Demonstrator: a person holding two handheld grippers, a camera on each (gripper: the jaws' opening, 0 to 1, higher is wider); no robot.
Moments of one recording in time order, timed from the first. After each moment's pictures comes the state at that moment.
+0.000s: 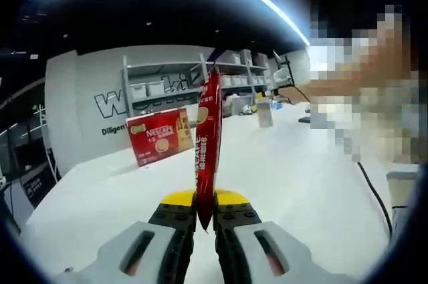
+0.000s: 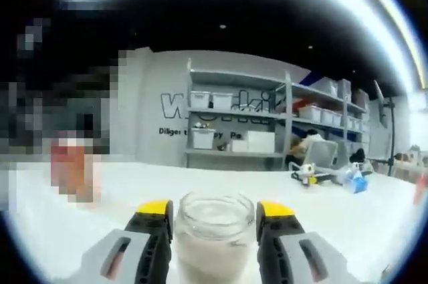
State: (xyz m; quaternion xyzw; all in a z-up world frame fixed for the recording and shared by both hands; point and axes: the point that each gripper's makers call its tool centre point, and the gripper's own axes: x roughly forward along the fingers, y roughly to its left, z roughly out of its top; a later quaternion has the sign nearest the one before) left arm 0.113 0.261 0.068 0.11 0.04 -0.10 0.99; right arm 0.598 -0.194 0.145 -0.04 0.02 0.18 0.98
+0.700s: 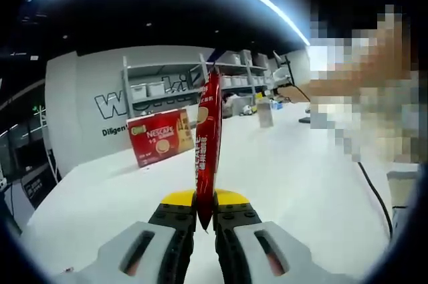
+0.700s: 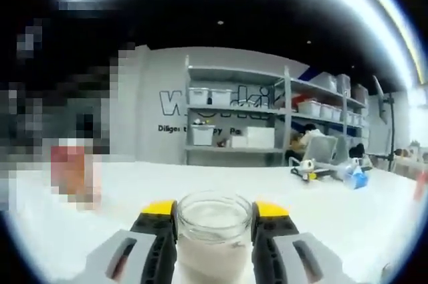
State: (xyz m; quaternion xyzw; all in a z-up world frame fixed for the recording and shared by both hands) left arm 0.116 0.260 0.069 0.12 0.04 -0.10 0.99; right arm 0.602 -0.199 0.146 -0.03 0.03 0.18 0.98
